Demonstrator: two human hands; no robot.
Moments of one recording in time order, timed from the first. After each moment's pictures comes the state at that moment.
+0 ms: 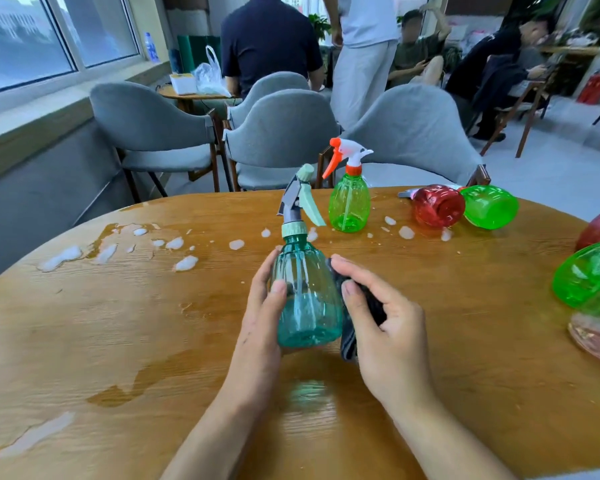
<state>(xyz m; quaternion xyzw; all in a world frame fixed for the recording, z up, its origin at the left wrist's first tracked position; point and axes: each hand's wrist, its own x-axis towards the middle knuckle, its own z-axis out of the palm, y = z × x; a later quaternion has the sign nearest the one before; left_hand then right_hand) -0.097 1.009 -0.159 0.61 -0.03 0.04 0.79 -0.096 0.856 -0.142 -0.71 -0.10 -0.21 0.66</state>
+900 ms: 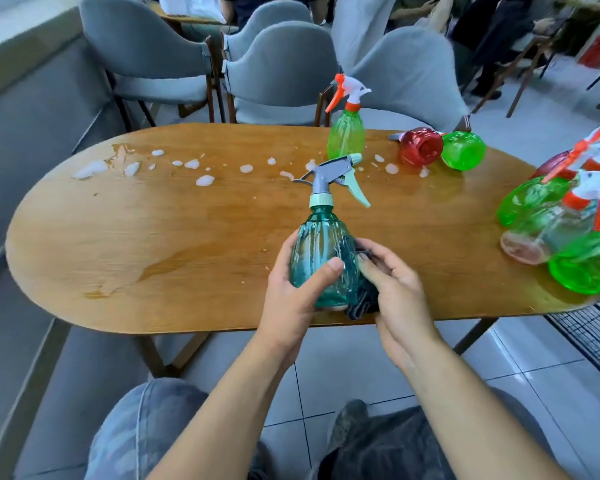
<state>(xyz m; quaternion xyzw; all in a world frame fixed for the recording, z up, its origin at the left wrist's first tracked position) -0.214 0.986 -0.154 0.56 0.00 0.00 0.83 -0.206 0.846 -0.139 -0.60 0.10 -0.01 0.79</state>
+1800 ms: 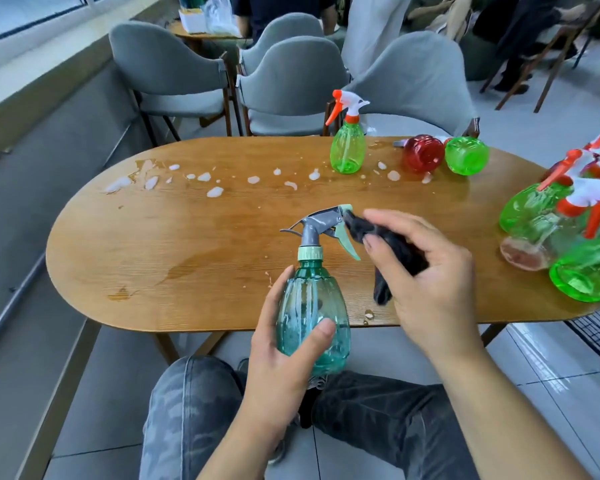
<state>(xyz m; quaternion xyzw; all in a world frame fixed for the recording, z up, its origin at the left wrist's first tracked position) -0.296 0.978 -0.131 0.70 0.03 0.09 0.71 -0.232 0.812 -0.059 -0.79 -0.14 -0.24 0.55</state>
